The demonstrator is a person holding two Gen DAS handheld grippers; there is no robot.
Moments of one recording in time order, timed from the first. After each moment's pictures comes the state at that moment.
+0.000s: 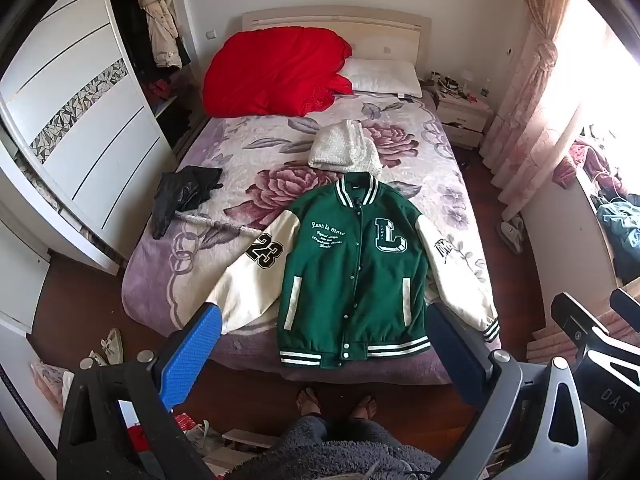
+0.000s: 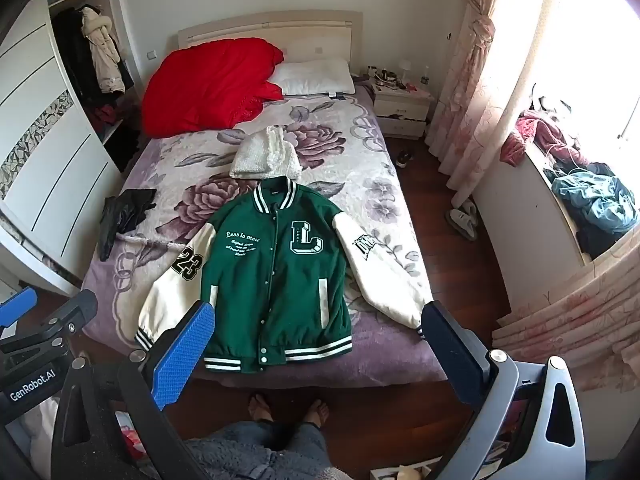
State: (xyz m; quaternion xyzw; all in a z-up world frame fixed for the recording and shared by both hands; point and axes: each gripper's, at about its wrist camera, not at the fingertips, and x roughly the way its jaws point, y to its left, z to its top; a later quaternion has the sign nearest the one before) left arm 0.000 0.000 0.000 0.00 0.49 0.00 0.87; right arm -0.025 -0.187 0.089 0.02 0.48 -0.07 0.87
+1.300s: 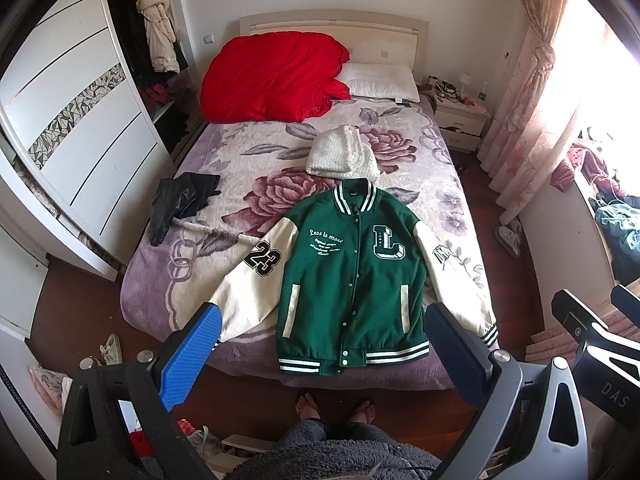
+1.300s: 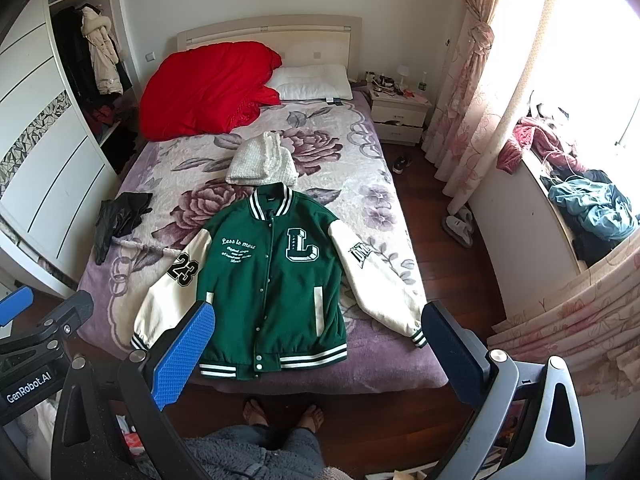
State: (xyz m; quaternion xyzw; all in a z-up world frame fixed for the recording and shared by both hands) left arm 0.005 -0.004 0.004 0.00 0.49 0.00 0.87; right arm -0.021 -0.191 0.094 0.01 0.48 -0.08 0.88
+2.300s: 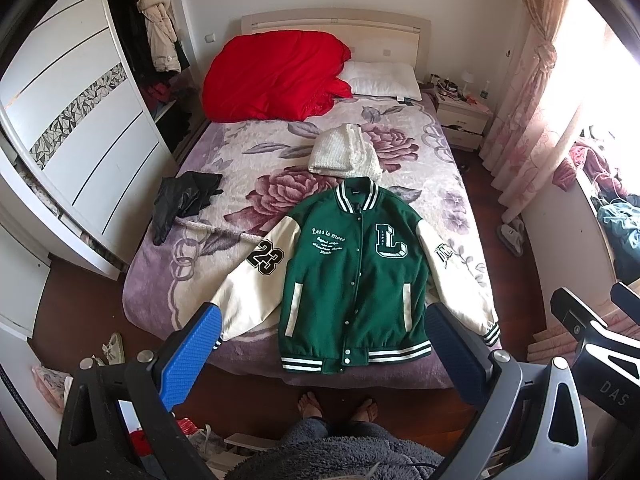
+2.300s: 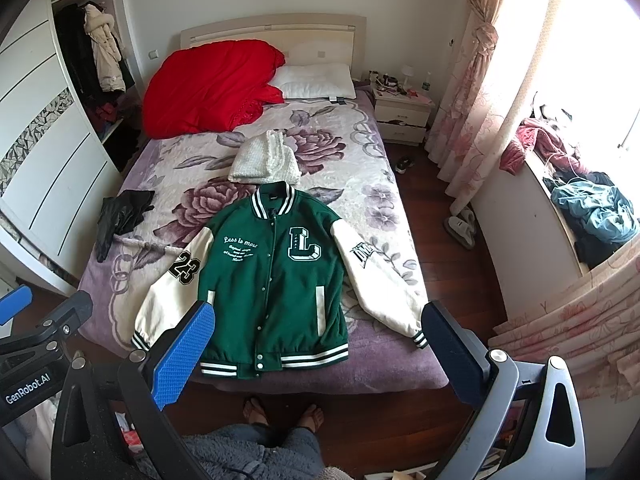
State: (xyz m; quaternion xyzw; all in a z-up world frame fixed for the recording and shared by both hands) left arm 0.017 0.003 0.014 0.00 0.49 0.00 0.87; right arm -0.015 -0.181 0.091 0.01 0.48 -0.07 0.88
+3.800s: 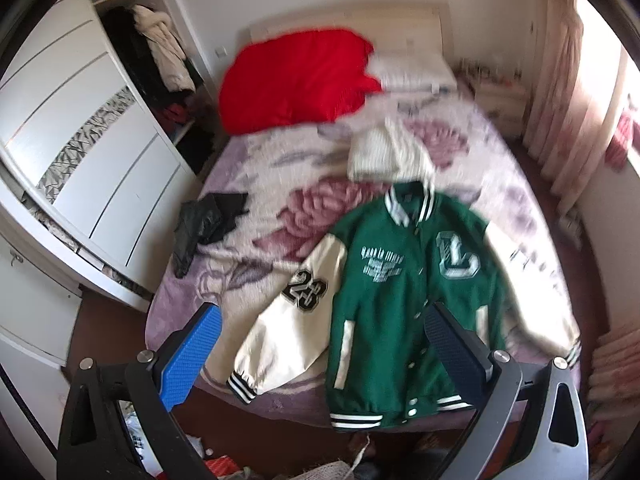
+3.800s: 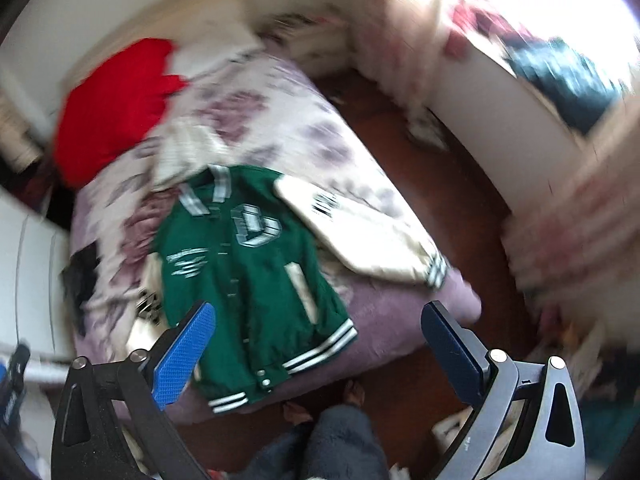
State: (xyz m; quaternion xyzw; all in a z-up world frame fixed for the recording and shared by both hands) left arm 0.138 0.026 -0.136 0.09 0.48 0.06 0.87; right arm 0.062 -0.302 -0.068 0.19 0.53 -0.21 0.80
